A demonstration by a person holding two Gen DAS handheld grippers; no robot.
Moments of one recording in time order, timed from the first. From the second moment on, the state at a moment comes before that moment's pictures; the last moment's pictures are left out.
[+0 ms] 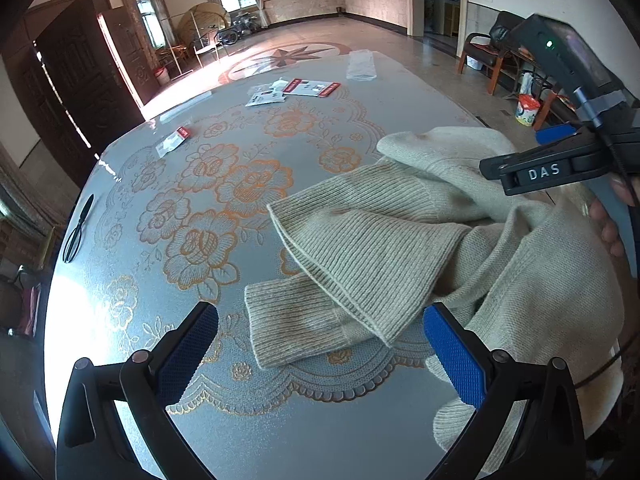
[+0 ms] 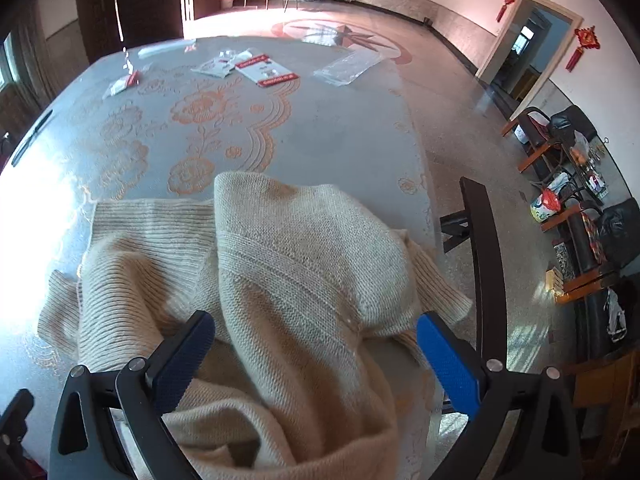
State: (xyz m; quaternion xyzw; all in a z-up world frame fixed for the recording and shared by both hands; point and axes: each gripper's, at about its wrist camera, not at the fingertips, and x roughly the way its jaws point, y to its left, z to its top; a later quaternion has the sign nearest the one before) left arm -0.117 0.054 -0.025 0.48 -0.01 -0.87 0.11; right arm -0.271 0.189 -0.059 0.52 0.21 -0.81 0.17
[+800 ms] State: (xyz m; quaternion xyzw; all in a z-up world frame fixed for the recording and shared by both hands) left arm -0.163 0.022 -0.074 0.50 0.07 -0.85 0.15; right arm -0.252 0.238 -0.016 0.45 0.08 -0.84 0.27
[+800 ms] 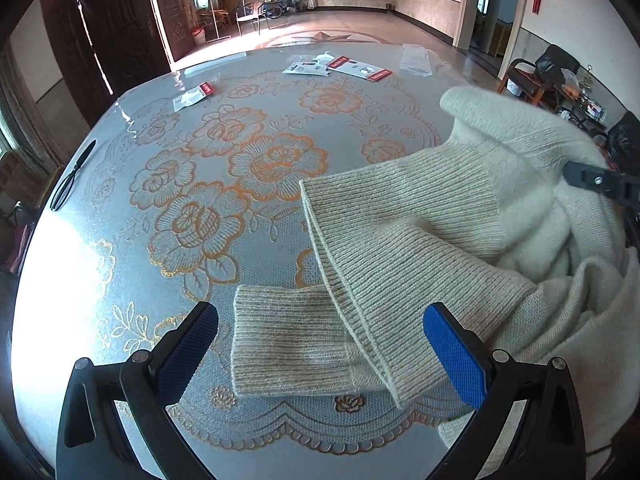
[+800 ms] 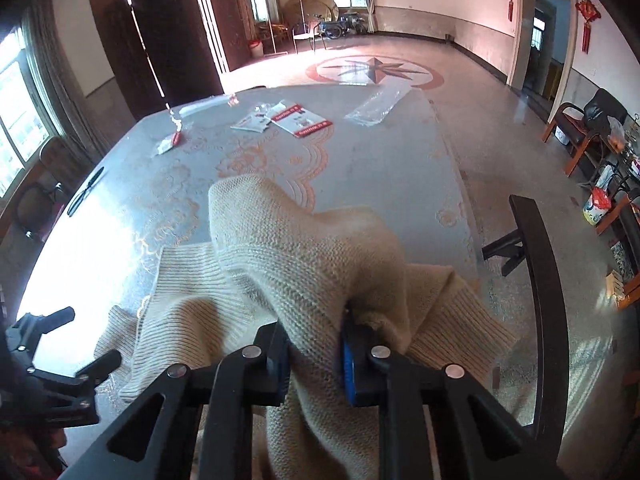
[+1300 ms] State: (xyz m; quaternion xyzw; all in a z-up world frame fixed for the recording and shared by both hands) left arm -0.196 0.029 -0.112 0.51 0.13 -0.84 0.11; right arm -0.213 0.201 0.103 0.35 0.02 -0.86 0.36
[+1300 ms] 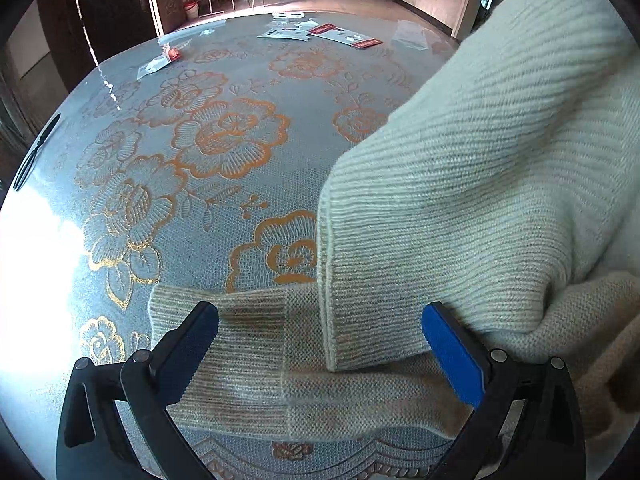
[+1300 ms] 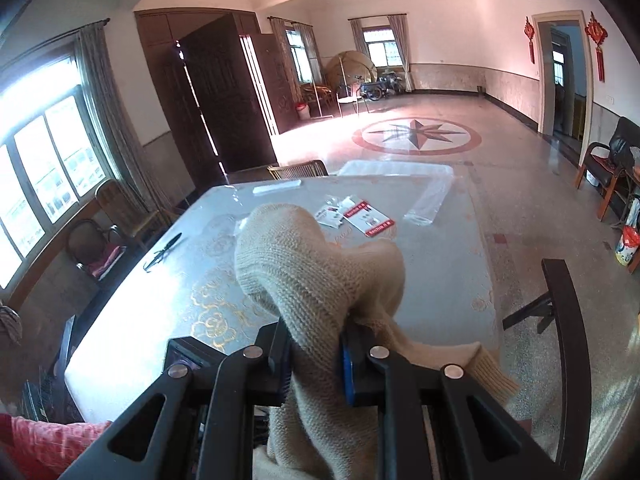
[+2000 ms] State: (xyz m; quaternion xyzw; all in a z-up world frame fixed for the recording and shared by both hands) left arm -0.155 -0.065 -0.029 0.36 0.27 -0.89 0.07; right arm -0.124 0.145 0.200 0.27 0.02 -0.88 0.38
